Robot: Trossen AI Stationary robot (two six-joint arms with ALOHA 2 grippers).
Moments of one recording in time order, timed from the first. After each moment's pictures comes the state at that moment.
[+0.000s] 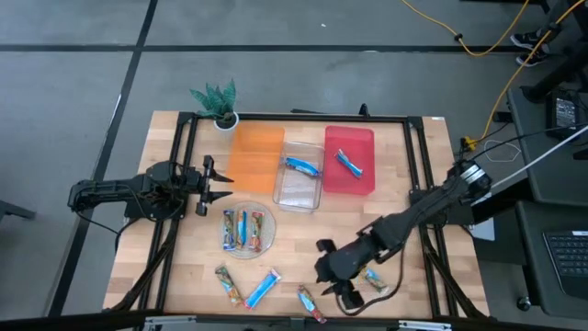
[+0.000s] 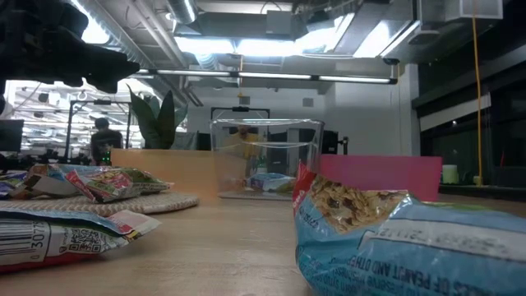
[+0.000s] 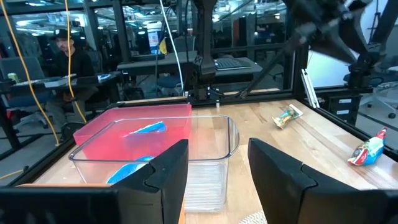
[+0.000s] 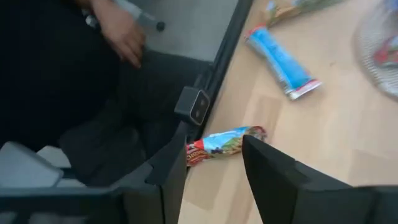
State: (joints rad) left arm 0.12 0.02 0.01 0.03 0.12 0.07; right arm 0.57 1.74 1.44 -0.47 -0.13 0.34
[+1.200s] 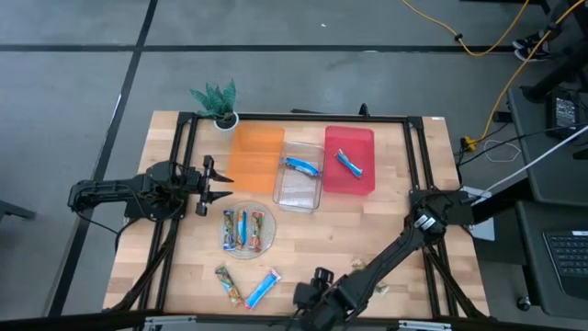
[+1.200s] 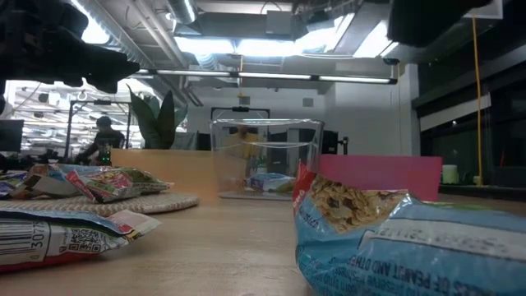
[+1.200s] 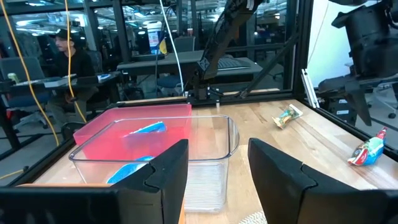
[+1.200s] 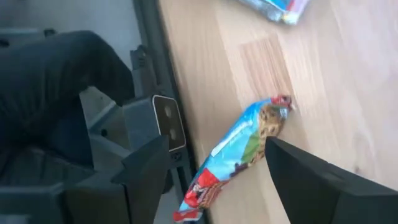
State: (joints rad) left arm 0.12 0.02 0.01 0.03 0.12 0.07; right arm 0.70 2.28 2.01 -0.86 0.19 0.98
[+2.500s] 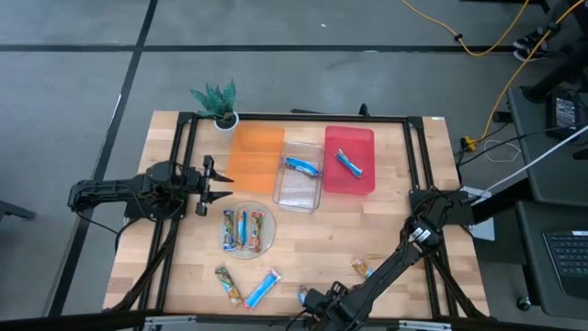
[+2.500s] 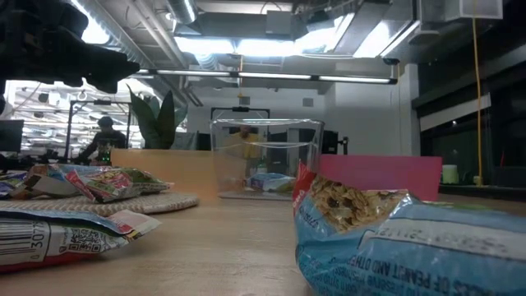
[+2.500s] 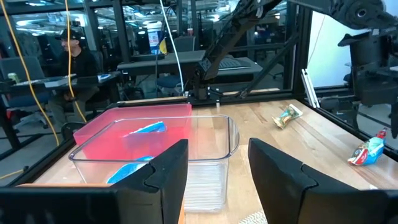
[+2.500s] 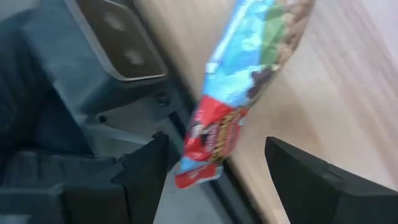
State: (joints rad) left arm 0.12 0.02 0.01 0.03 0.12 0.07; right arm 0.77 2.39 2.01 -0.90 0.08 1.33
